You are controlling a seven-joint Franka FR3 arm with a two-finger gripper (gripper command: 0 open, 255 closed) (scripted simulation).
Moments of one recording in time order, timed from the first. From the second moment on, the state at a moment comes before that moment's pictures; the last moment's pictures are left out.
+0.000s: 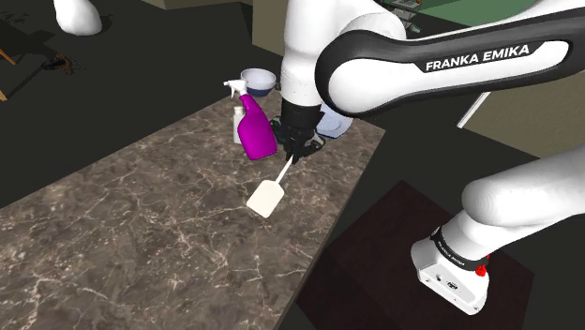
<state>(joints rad) -0.54 -0.30 1.13 -2.14 0.23 1.98 1.77</state>
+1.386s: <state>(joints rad) -0.69 0.18 1.11 -1.81 -0.24 1.88 1.78</state>
